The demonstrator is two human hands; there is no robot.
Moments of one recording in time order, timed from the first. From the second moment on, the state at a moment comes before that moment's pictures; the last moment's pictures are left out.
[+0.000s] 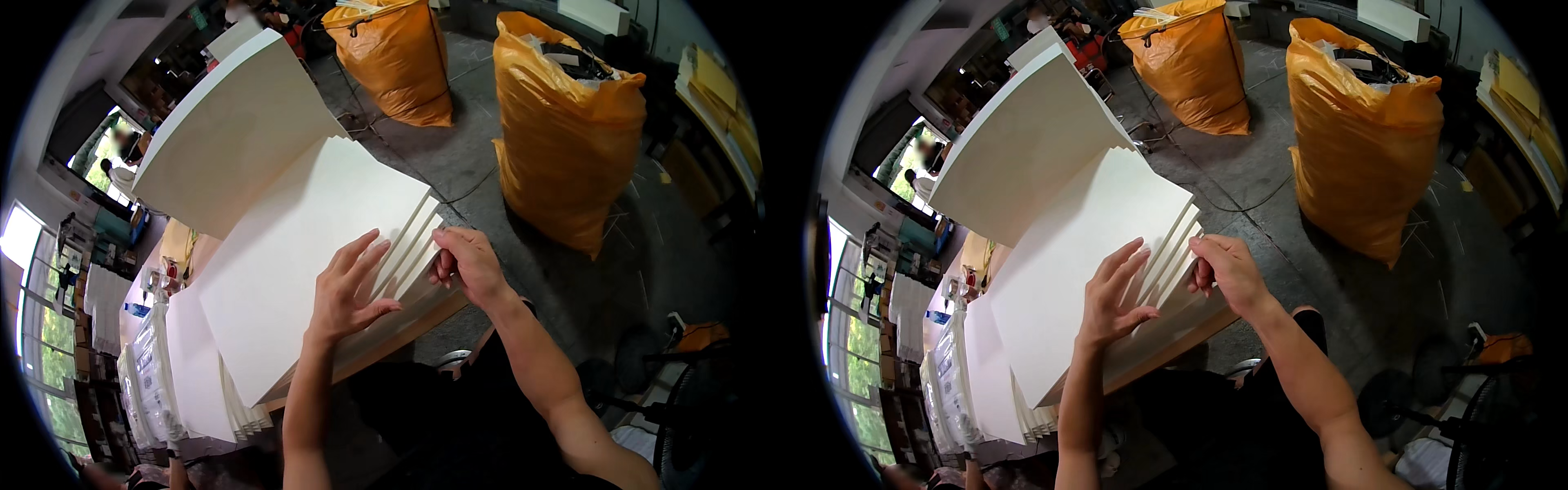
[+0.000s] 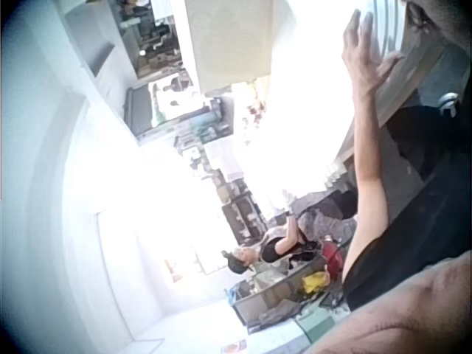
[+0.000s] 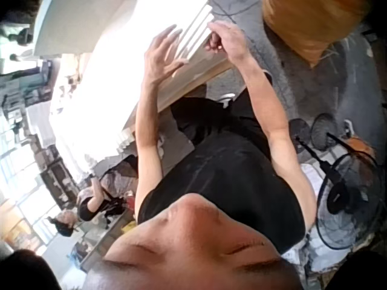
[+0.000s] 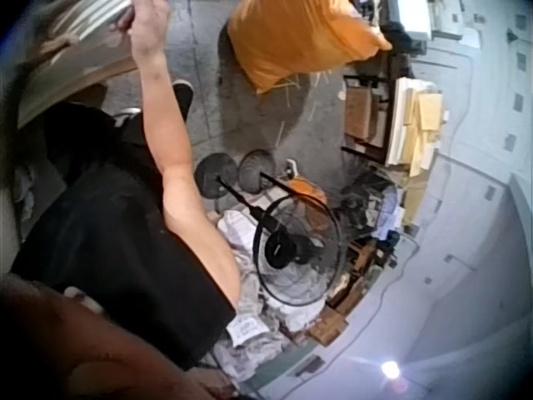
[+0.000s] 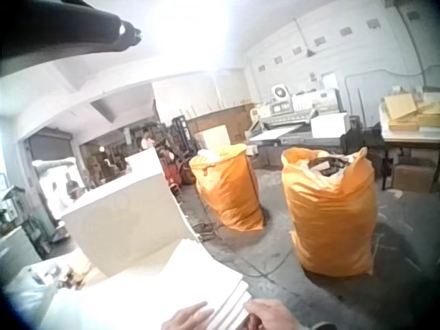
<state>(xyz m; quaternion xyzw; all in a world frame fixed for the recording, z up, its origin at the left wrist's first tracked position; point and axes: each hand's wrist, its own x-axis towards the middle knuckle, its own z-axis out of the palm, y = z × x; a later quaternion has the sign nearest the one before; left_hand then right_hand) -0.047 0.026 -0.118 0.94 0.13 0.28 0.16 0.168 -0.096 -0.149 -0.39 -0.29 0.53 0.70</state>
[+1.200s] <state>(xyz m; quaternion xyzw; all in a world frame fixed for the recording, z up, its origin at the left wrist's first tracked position) -0.042 0.017 -0.107 0.92 0.16 0.25 0.23 0.180 -0.106 -0.150 -0.37 -0.28 0.56 0.68</state>
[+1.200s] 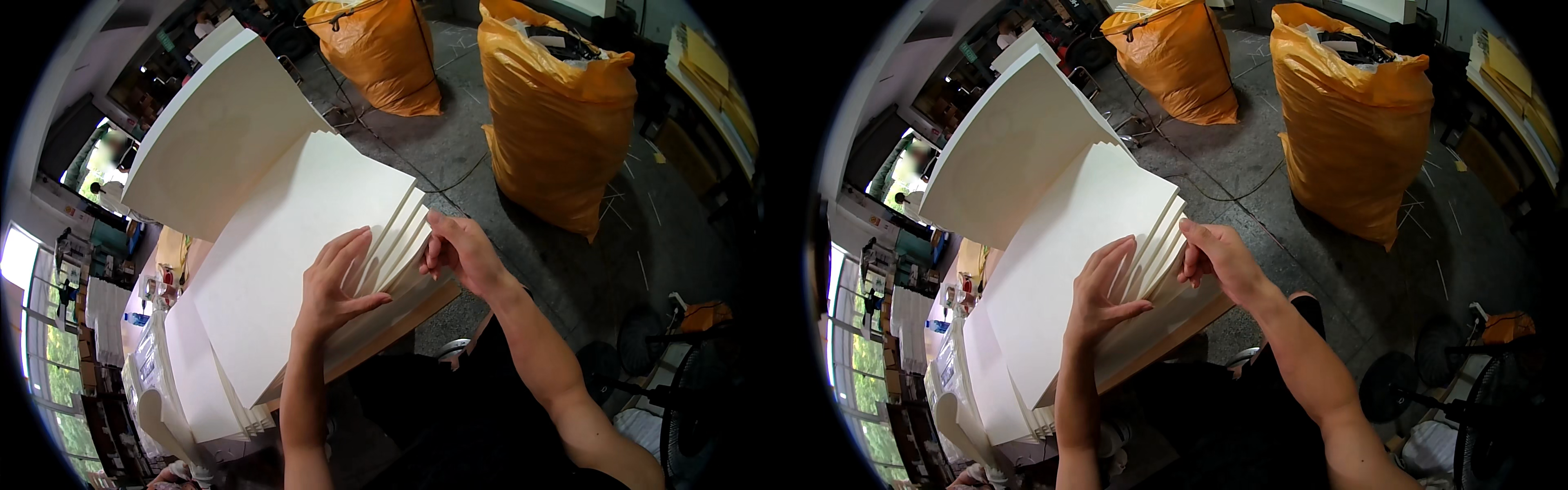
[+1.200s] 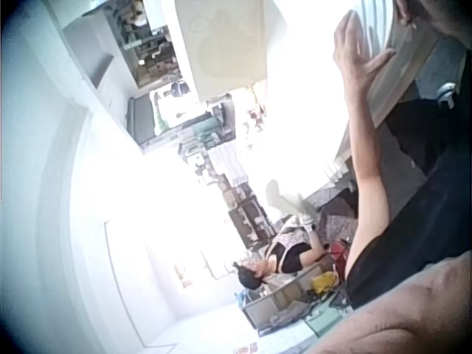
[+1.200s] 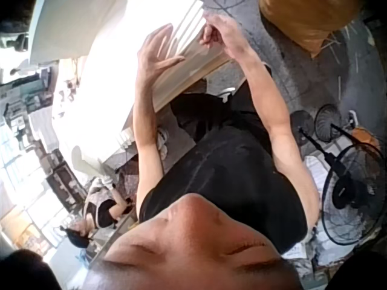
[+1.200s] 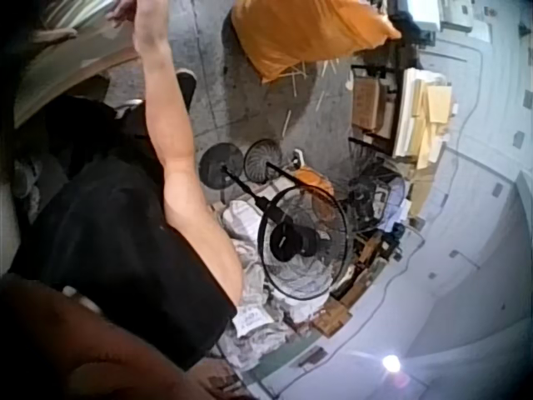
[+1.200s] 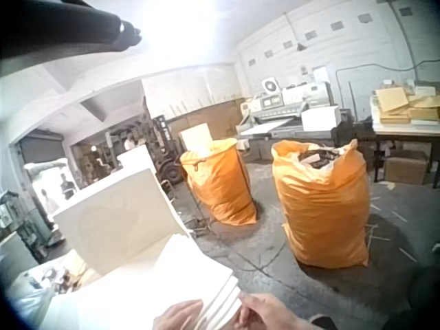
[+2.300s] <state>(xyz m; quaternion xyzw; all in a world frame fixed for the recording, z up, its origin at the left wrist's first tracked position) -0.033 0.011 -0.079 0.97 0.12 0.15 0.12 0.171 -0.105 -0.157 -0.54 -0.38 0.36 0.66</state>
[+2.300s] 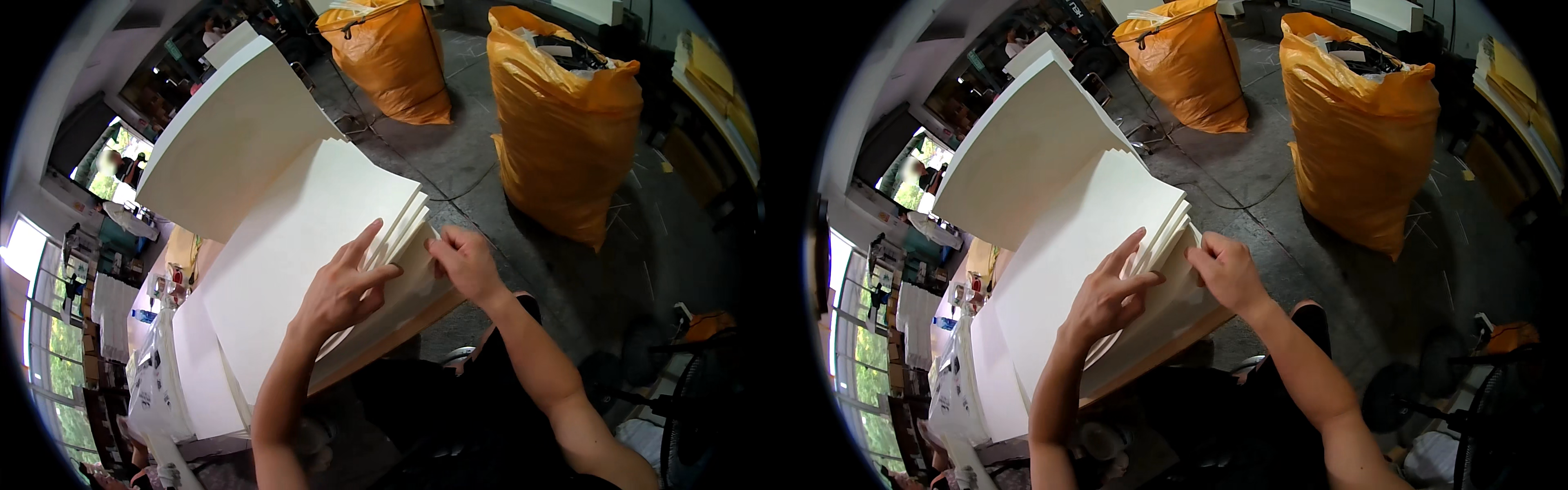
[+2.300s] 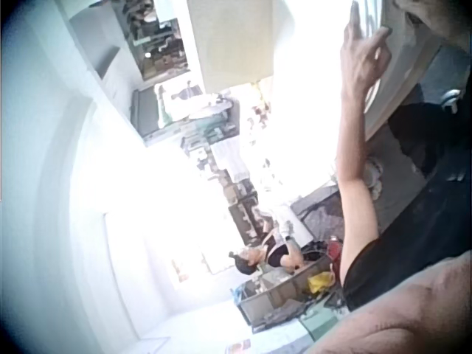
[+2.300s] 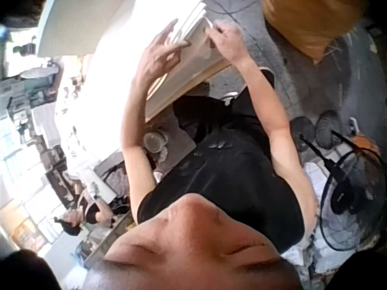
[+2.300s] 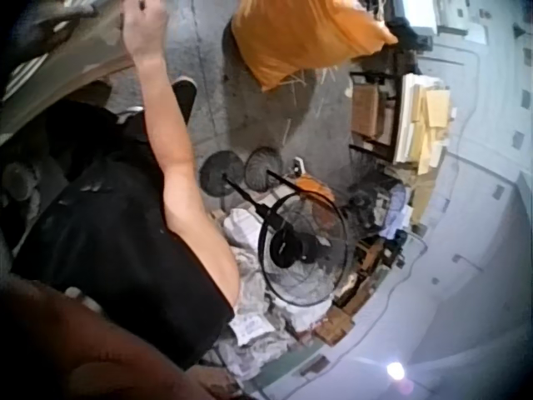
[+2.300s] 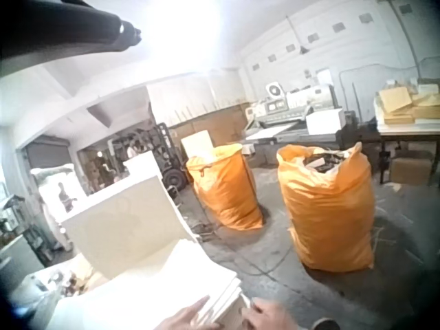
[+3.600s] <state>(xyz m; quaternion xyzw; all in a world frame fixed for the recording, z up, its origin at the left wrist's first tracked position) -0.038 0.003 -0.100 0.96 0.15 0.19 0.14 0.177 -0.100 -0.153 -0.53 -0.41 0.41 0.62</state>
